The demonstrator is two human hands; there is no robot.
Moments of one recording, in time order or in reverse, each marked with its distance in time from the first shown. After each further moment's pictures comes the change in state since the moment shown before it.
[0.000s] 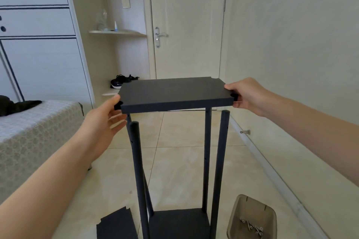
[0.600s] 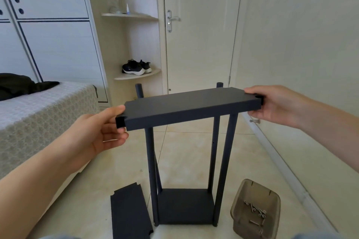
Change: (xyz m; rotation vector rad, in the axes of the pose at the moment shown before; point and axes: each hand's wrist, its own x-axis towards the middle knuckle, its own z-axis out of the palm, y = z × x) left_hand -0.072 0.000 -0.041 0.148 -0.048 -0.183; right_hand -0.065 0.026 -0.018 0.303 -0.191 0.224
